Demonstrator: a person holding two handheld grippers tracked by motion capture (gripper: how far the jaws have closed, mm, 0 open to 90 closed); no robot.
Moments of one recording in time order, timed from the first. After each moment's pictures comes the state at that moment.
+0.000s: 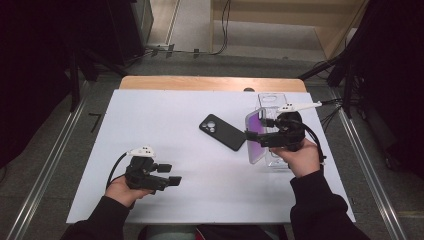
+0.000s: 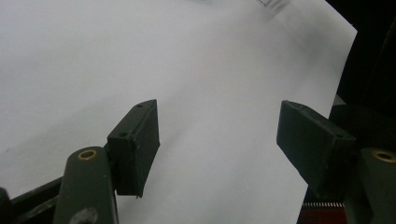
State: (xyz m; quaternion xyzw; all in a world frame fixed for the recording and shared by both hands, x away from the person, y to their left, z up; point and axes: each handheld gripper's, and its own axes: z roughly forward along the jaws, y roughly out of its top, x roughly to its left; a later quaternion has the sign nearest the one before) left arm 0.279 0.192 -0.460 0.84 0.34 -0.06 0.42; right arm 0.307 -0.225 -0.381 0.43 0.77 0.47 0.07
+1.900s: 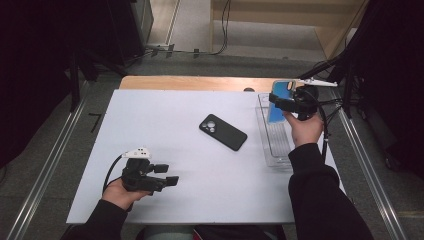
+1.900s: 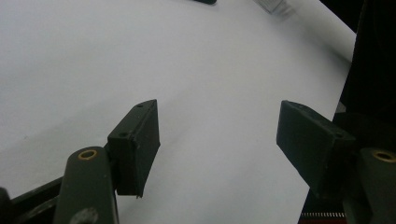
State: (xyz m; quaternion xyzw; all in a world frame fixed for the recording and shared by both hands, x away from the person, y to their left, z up) left arm 0.273 0.197 -0.460 0.83 0.36 -0.05 0.43; right arm 0.393 -0.284 -0.398 0.58 0.65 0.44 0.22
